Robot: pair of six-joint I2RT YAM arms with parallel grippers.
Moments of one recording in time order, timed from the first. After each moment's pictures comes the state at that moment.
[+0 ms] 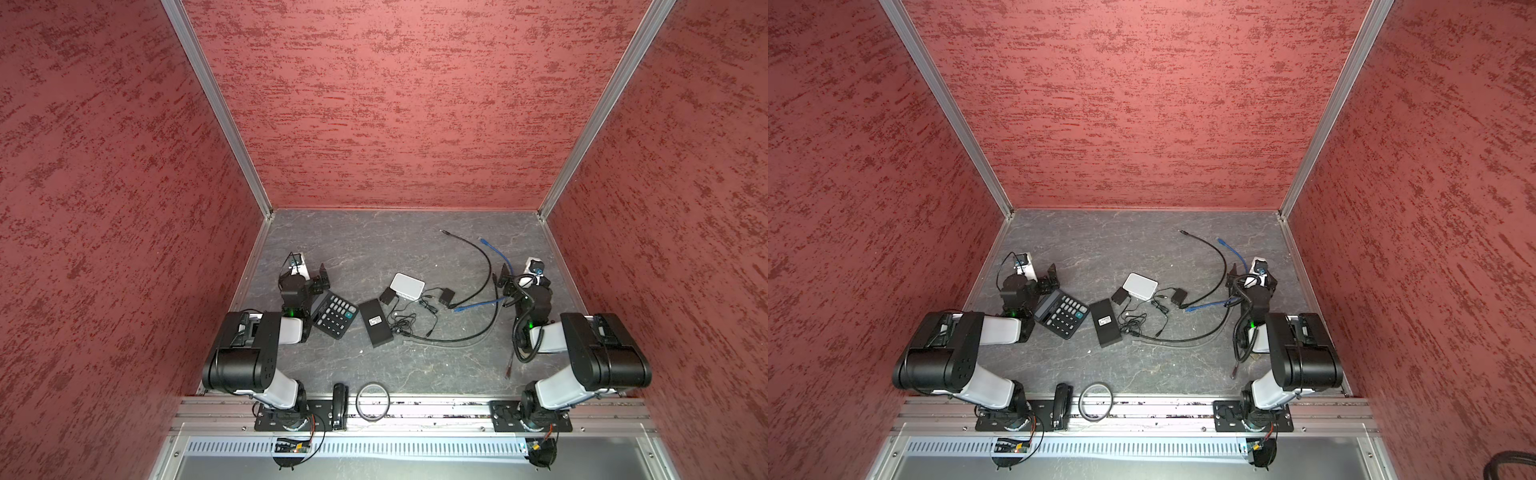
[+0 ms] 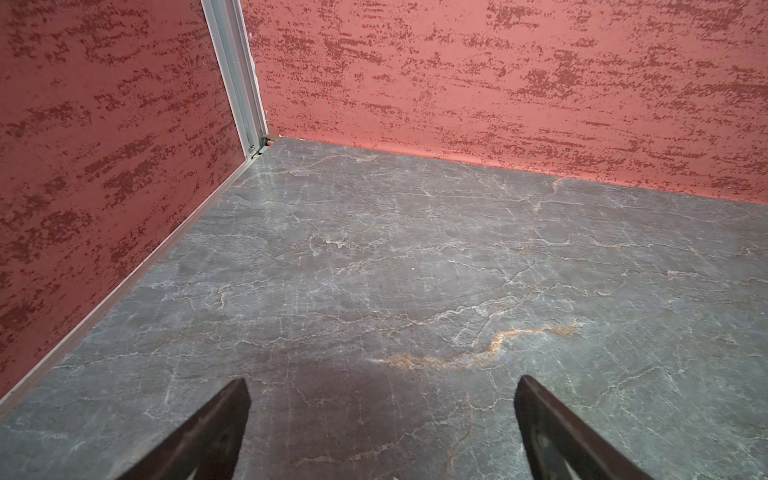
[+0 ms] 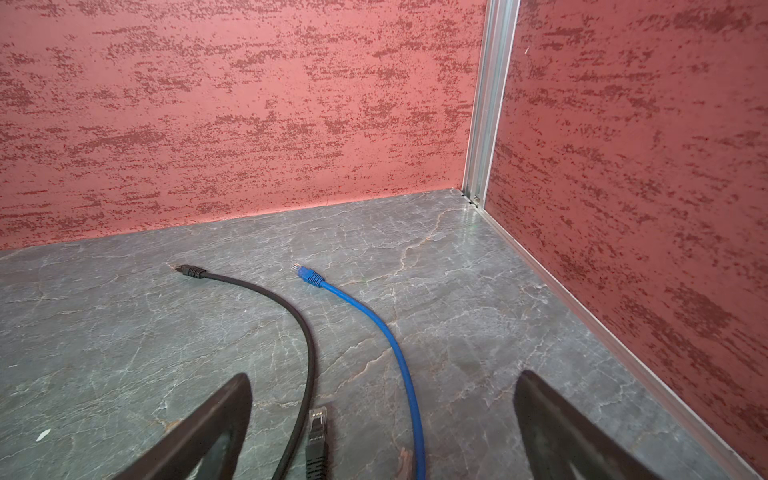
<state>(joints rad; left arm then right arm) 0.01 1.53 0.36 0.90 -0.13 -0.11 -0.03 1.55 0.27 1.18 0.17 0.10</state>
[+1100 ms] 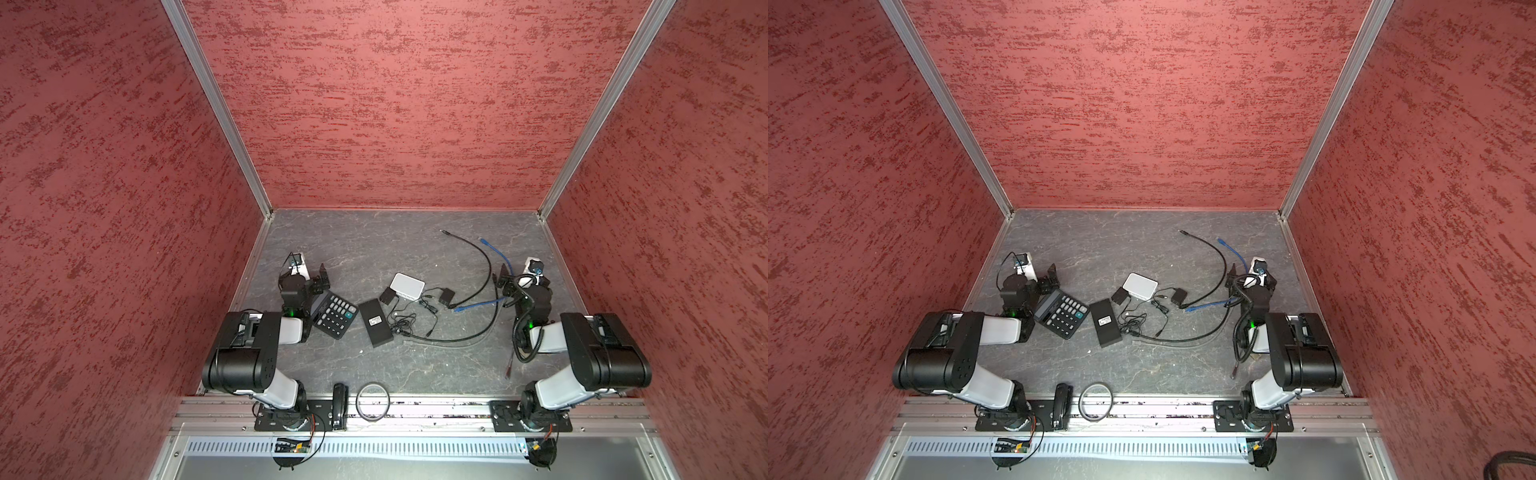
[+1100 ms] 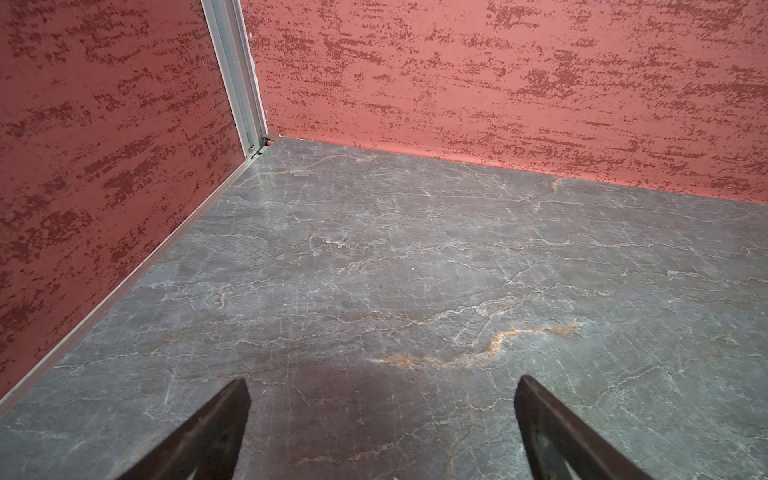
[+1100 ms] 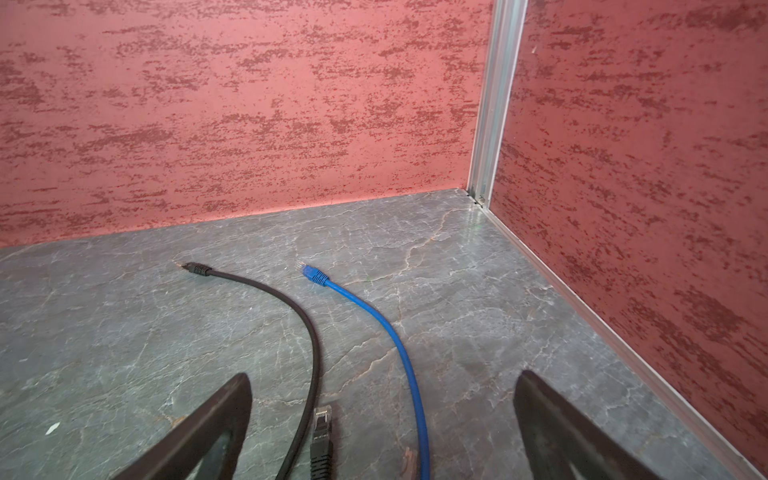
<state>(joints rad) 0.01 1.53 0.36 0.90 -0.13 -0.11 -0.03 1.55 0.27 1.17 0.14 0.09</state>
